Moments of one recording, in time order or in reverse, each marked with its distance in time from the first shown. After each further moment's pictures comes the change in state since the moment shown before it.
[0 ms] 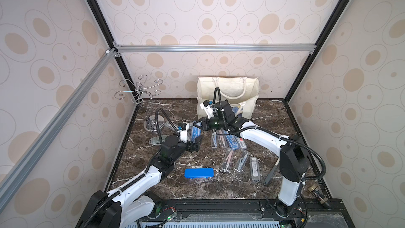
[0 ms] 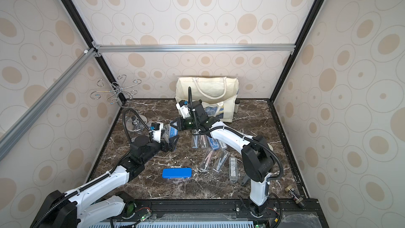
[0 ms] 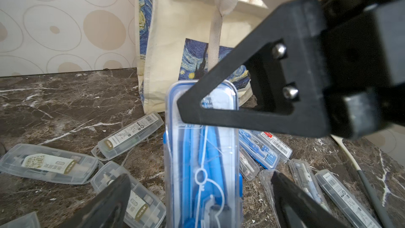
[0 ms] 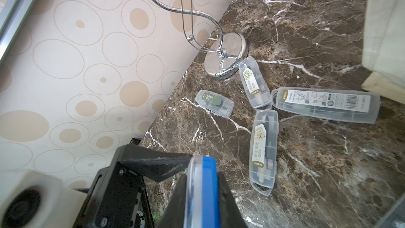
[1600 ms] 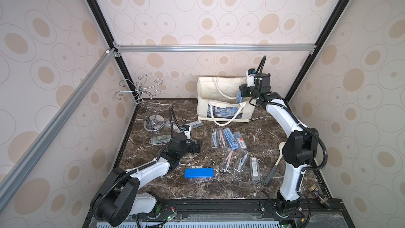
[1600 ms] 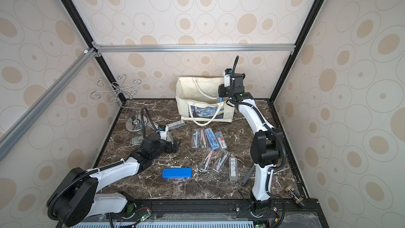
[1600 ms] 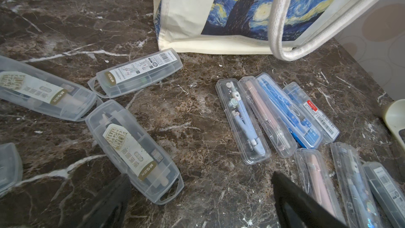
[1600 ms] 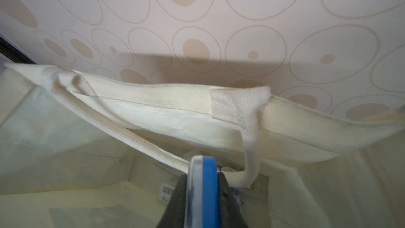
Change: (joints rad) left arm 0.000 0.292 0.062 -0.092 -0.068 -0.146; right arm -0.496 0.142 0.377 -0.182 0.361 -0.393
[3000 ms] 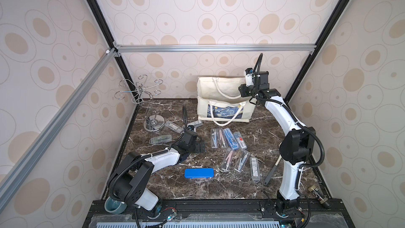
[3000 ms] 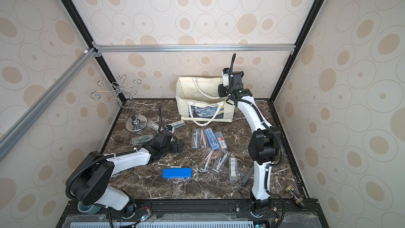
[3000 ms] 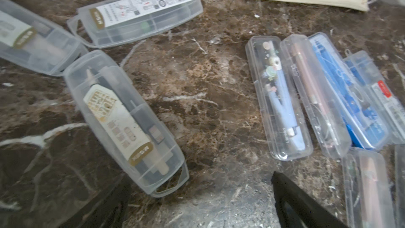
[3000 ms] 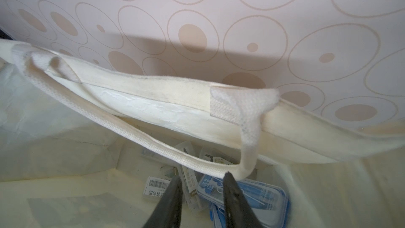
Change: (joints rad) left arm -0.056 0.195 0.180 -0.261 -0.140 -0.111; right arm 0.005 0.039 0.139 -0.145 -0.016 -0.054
